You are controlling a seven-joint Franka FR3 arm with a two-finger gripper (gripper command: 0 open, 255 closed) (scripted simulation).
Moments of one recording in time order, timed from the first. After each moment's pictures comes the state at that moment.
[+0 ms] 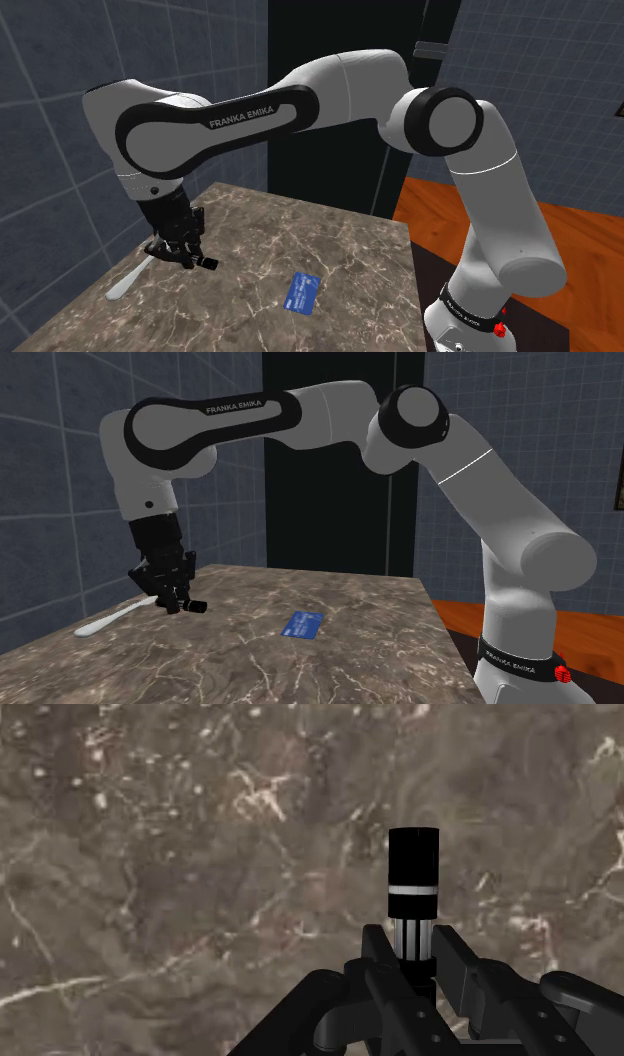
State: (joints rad) arm 0.41 0.64 0.49 -1.28 -0.20 1.61 0.38
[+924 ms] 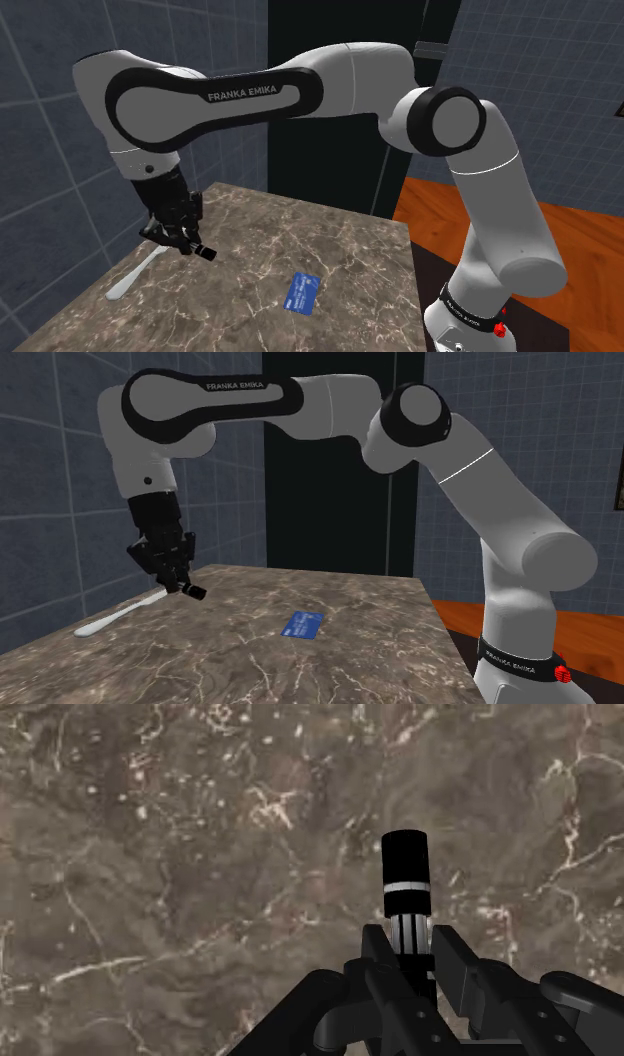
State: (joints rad) arm 0.42 0.63 0.49 -1.19 -0.20 1.52 0.38
